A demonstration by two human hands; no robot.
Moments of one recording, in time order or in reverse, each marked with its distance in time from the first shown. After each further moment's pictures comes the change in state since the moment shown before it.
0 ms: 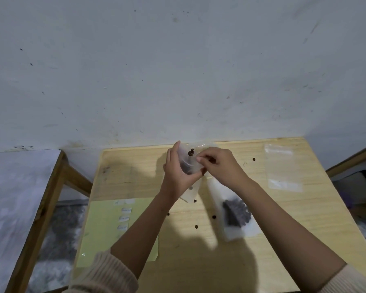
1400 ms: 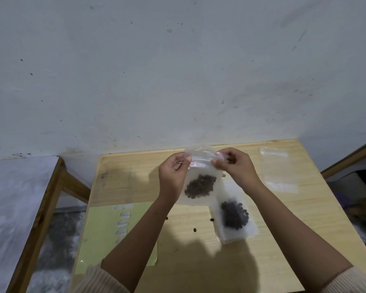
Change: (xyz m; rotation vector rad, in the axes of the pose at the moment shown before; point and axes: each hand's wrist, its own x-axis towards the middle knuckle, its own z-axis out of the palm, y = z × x) left_hand 0.002 0.026 -0.007 -0.509 0.083 -0.229; right_hand -0.011 0.031 -0.027 0.389 0.200 0.256
